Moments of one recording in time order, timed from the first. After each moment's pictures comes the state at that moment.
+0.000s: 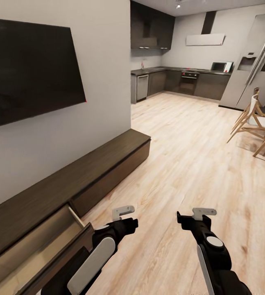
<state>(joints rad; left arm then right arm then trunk) -0.45 -0.01 -0.73 -1.53 1.09 0.53 0.98 -0.19 0.12 -0.08 -1.62 0.16 0.58 -0.05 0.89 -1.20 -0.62</state>
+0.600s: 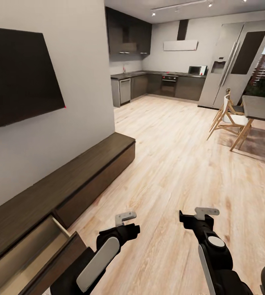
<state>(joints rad) -0.45 -0.05 -0.70 -1.37 1.09 0.52 0.89 -0.19 0.12 -0.09 -1.62 0.16 0.56 -0.07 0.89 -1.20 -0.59</state>
